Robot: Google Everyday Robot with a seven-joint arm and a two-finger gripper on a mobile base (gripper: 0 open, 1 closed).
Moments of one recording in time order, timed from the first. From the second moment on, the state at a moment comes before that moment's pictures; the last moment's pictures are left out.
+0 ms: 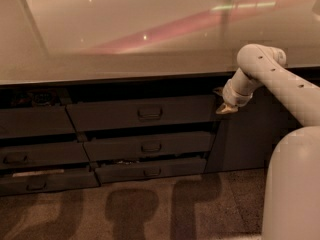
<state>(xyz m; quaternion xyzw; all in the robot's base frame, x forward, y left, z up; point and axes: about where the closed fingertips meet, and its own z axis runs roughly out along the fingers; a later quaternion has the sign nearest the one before) 0.691 -0.260 0.637 -0.73 0.67 0.02 0.13</state>
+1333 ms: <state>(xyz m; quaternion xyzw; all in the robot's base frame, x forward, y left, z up) 0.686 -0.270 0.657 -0.74 0.66 0.00 0.14</state>
